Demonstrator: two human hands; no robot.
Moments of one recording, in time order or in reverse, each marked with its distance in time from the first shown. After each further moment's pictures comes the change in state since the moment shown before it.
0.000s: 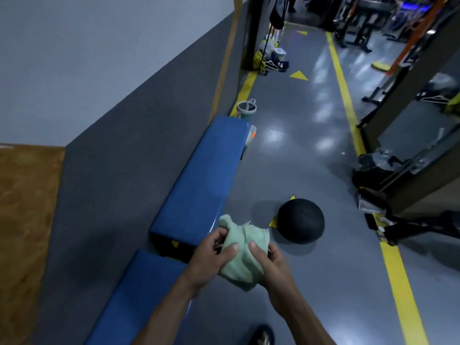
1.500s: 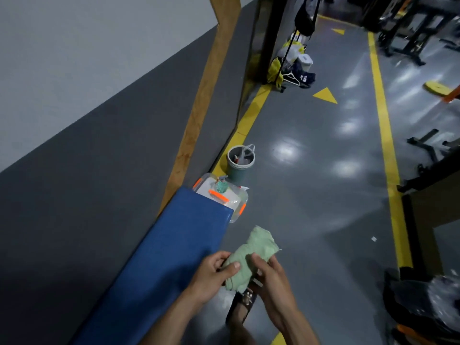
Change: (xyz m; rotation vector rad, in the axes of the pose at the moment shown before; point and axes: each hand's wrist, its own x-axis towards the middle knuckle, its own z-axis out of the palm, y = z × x) left_hand 0.965 0.160 0.030 -0.108 0.135 -0.233; right_hand 0.892 -0.438 -0.100 0.011 -0.032 0.179
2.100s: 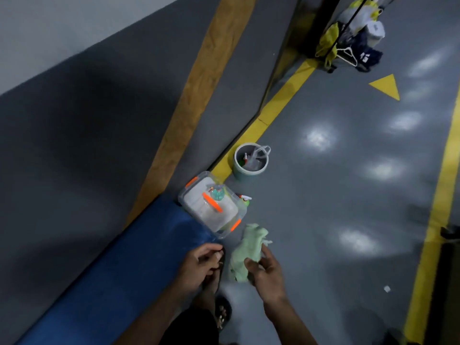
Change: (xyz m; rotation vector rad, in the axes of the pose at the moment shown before) left_hand 0.311 0.052 0.023 -0.036 0.302 -0.193; right_hand 0.338 -0.127 -0.061 -0.350 0.010 0.057
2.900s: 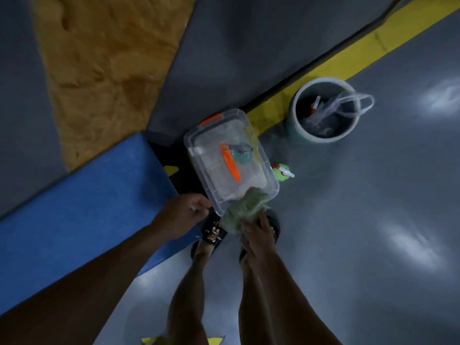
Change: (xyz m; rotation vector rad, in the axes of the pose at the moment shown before) left_hand 0.338 -0.107 -0.008 0.425 0.164 -0.191; right_hand 0.414 0.152 0.026 -0.139 -0.232 0.534
